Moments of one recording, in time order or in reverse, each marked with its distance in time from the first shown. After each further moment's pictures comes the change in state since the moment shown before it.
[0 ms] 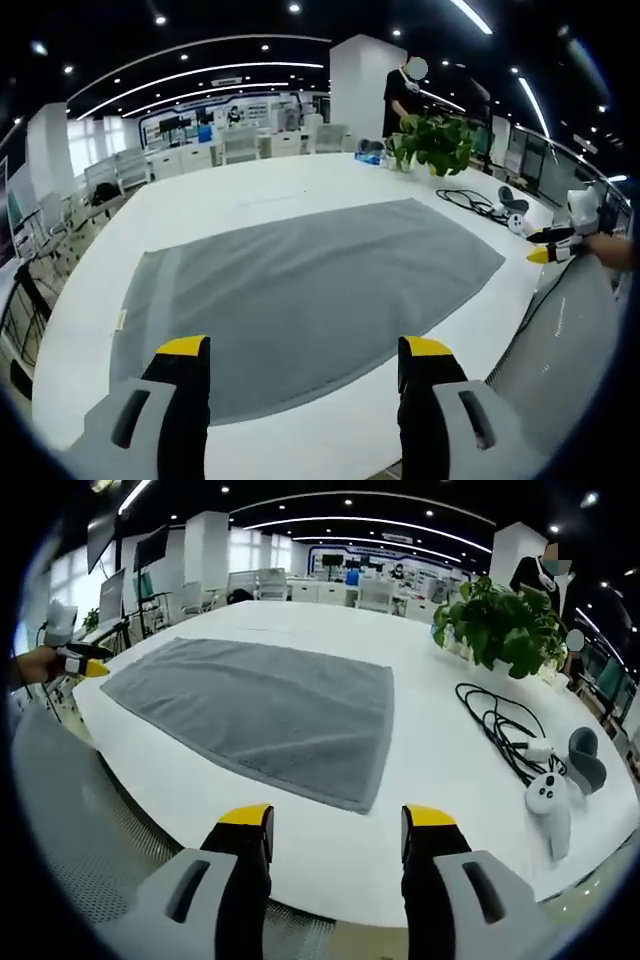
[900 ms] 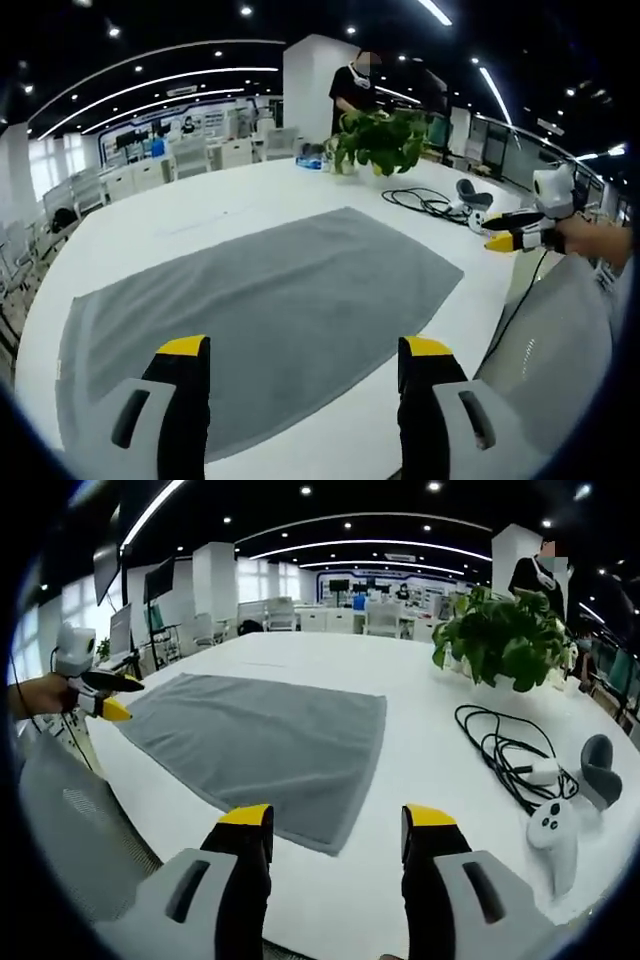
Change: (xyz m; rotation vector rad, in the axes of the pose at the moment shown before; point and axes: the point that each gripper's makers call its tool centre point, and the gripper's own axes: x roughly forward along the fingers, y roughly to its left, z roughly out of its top) left arm 0.052 -0.128 0.053 0.110 -0.027 -0.172; right arm 0.012 -0.045 0.038 0.046 -0.142 0.081
